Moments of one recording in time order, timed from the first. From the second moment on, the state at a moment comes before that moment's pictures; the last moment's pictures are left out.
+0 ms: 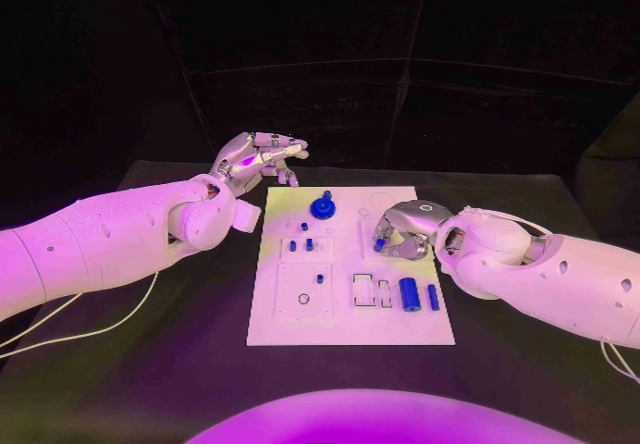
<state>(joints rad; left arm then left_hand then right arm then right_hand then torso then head) 1.21 -0.77 -0.11 1.29 -0.06 -0.06 0.56 1.20 -0.01 0.40 -0.09 0.05 0.96 0.19 0.19 0.07 0.96 0.13 0.34 0.07 1.17 0.04 0.99 0.44 0.17 1.20 0.13 0.52 0.54 1.10 -0.76 -0.03 1.55 -1.71 -0.15 -0.20 1.40 -0.04 0.27 -0.01 0.10 1.02 0.15 0.09 0.08 1.10 0.09 0.19 0.06 1.47 0.01 1.23 1.01 0.09 1.33 0.11 1.33 1.21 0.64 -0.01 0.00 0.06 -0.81</state>
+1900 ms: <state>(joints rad) 1.21 -0.77 -0.12 1.28 -0.06 -0.05 0.55 1.21 -0.01 0.39 -0.09 0.05 0.96 0.19 0.19 0.07 0.96 0.13 0.34 0.07 1.17 0.04 0.99 0.43 0.17 1.21 0.13 0.51 0.53 1.10 -0.76 -0.03 1.57 -1.73 -0.21 -0.21 1.43 -0.04 0.42 -0.06 0.05 1.13 0.14 0.10 0.09 1.22 0.09 0.15 0.07 1.47 -0.01 1.26 1.03 0.09 1.36 0.09 1.37 1.27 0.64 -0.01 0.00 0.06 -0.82</state>
